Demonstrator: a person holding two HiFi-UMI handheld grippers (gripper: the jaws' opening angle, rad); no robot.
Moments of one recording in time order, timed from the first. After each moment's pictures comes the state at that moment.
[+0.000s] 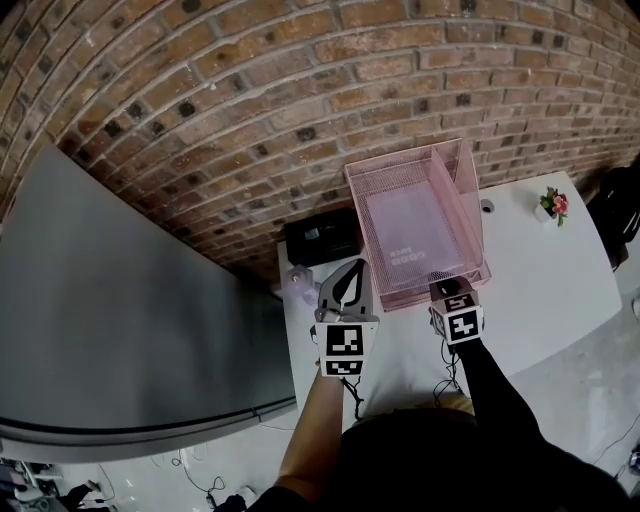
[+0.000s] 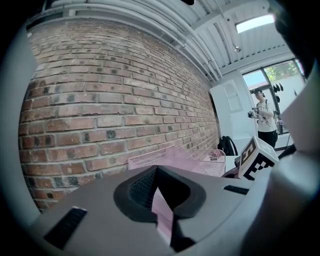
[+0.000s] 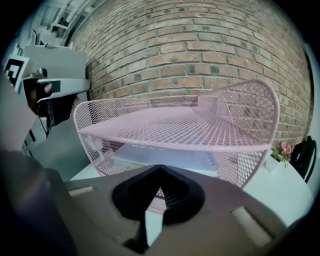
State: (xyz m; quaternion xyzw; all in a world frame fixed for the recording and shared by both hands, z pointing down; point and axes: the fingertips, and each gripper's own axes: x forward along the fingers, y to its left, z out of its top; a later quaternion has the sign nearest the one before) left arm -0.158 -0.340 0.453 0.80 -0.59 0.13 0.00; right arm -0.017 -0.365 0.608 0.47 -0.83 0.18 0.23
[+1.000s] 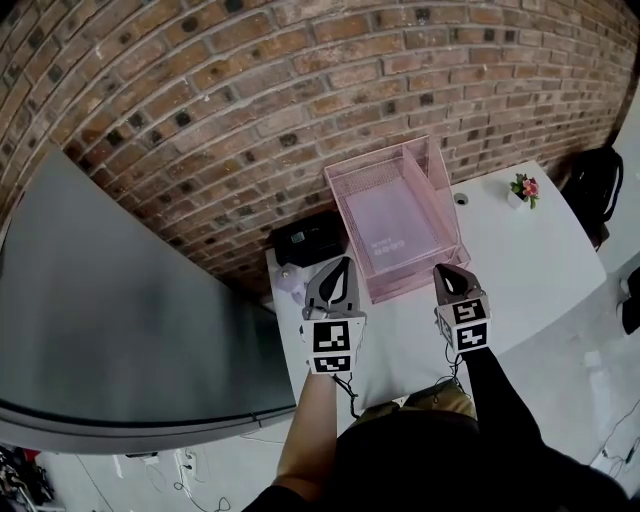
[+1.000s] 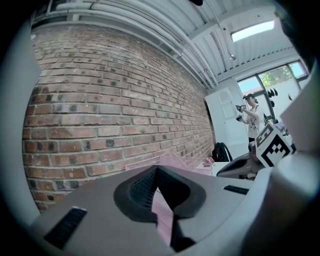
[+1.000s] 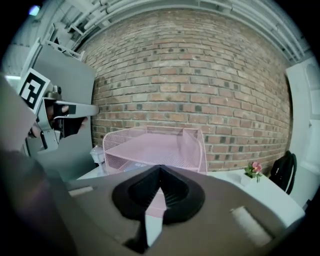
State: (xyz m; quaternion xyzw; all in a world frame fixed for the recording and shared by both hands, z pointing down) left arm -0.154 -0.298 0.427 0.81 -0.57 0.10 -0.01; right arm 0.022 -0.307 0.524 0.53 -0.83 0.09 0.15
